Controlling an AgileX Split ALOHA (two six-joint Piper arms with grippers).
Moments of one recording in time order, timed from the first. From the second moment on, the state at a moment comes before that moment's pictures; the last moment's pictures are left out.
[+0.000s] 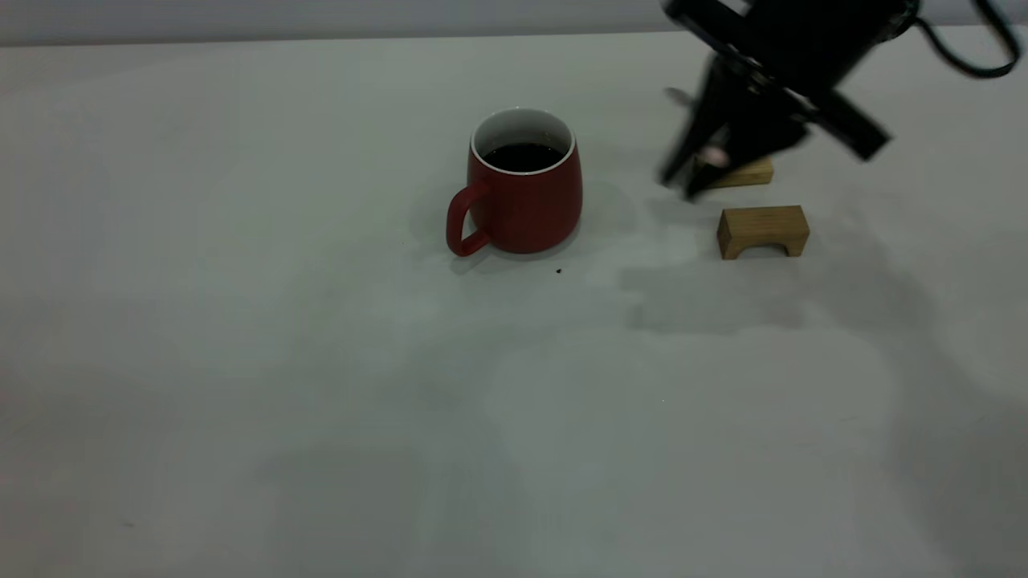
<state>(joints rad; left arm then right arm) 0.05 -0.02 -0.49 -0.01 1.13 0.00 0.20 2.20 -1.32 0.96 0.99 -0.22</state>
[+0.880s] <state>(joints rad) 0.05 -0.02 -0.49 -0.01 1.13 0.00 0.36 2.29 -1.45 1.76 0.91 0.31</state>
